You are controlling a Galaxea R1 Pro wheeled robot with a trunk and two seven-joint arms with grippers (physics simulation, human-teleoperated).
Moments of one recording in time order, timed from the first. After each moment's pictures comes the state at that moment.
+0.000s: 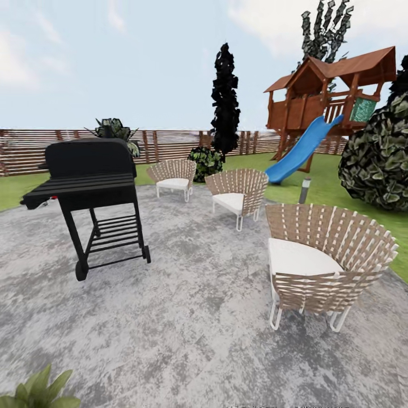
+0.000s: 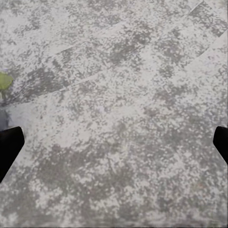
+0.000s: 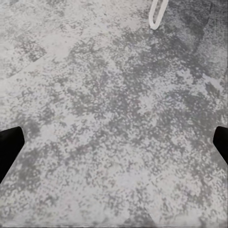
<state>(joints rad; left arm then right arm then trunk) -0.18 0.08 0.00 -0.25 -0.01 -0.33 0.01 -0.04 -0.08 0.00 -0.52 0.00 -0.29 0.00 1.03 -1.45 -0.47</state>
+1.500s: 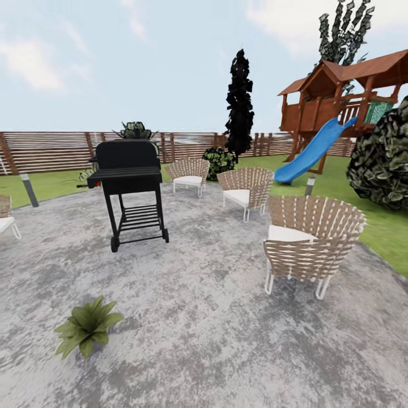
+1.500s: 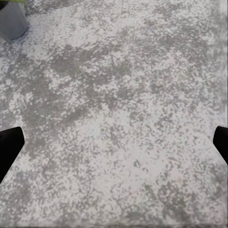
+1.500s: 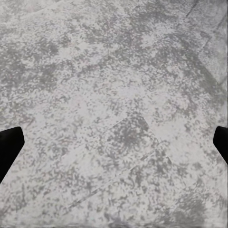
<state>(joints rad) -0.19 0.07 -0.01 -0.24 -0.01 -0.33 0.01 -0.04 -0.08 0.00 -0.53 0.00 -0.29 0.00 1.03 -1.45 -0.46</state>
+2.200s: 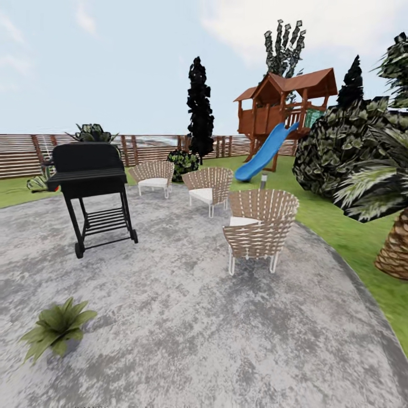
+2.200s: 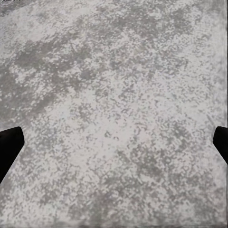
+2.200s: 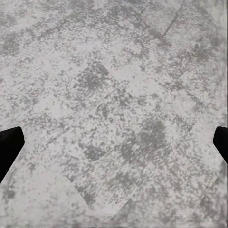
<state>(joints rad) -0.19 0.07 0.00 -0.25 -0.01 -0.33 0.01 -0.04 -0.08 0.00 -0.53 0.00 -0.29 0.00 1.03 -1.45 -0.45</state>
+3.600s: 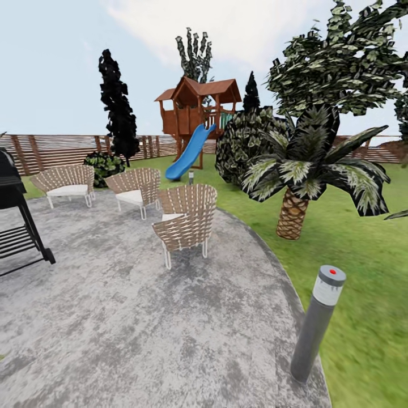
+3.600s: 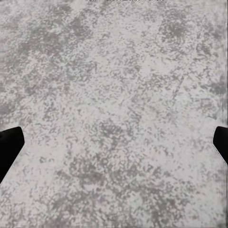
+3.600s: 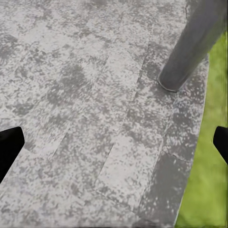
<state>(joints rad) -0.19 0.07 -0.01 -0.24 -0.01 -0.33 0.01 -0.04 -0.08 -0.01 -0.53 0.00 -0.29 0.00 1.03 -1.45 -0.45</state>
